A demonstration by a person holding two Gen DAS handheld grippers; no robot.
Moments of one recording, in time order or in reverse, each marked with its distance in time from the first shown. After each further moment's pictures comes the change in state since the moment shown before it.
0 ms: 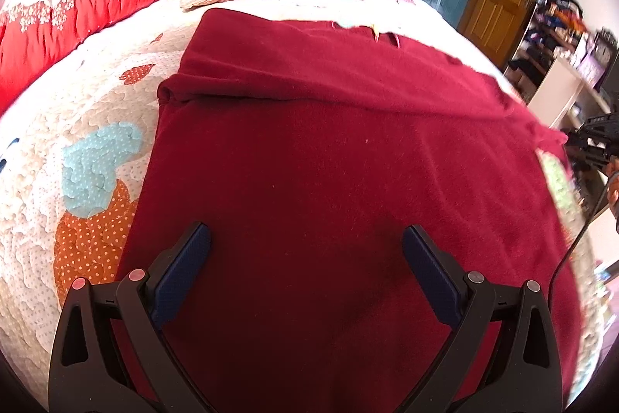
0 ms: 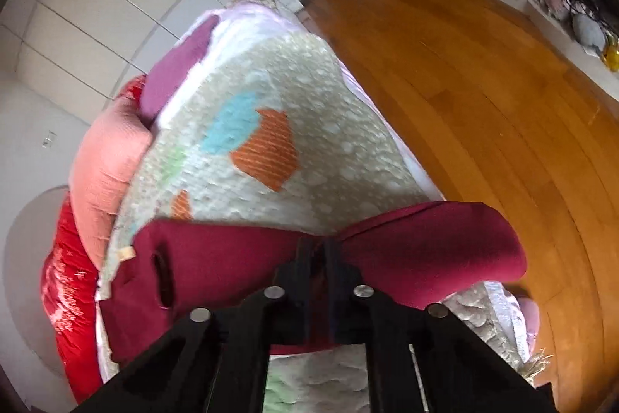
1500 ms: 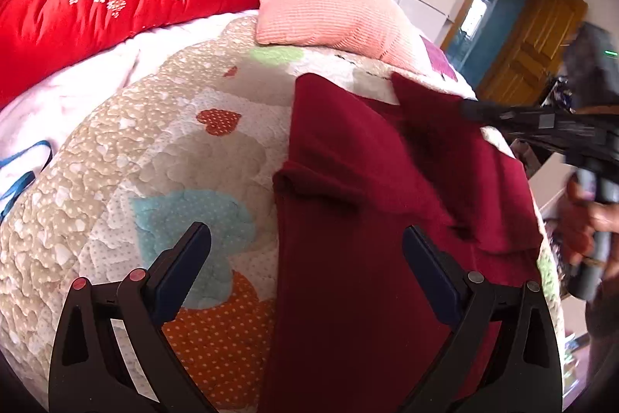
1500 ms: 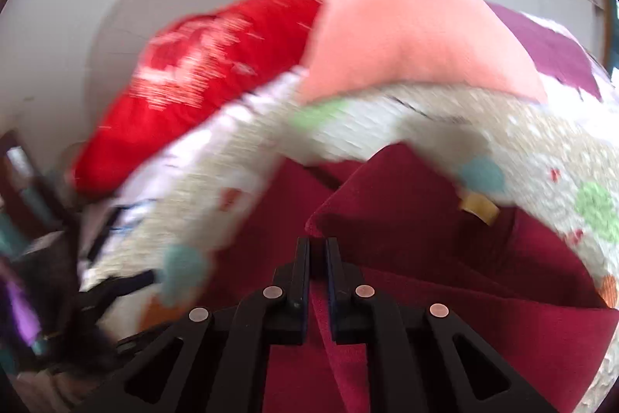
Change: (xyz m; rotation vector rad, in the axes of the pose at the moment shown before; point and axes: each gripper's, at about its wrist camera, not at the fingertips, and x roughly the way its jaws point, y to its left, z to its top) left arm -0.024 0.096 0.049 -0.209 -0.110 -0.014; right arm 0.080 0.356 -0.146 -0.914 0.276 0.523
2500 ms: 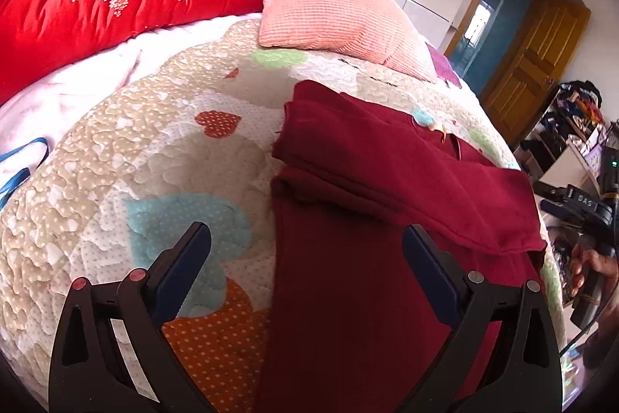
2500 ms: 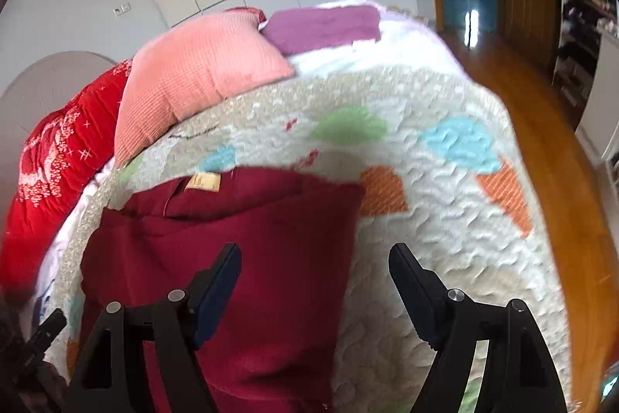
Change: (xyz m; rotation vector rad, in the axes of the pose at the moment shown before) left arm 0.012 -0.005 -0.001 0.005 -0.019 0.013; right arm -0.074 -0.153 -0.093 0.463 -0.046 -0.490
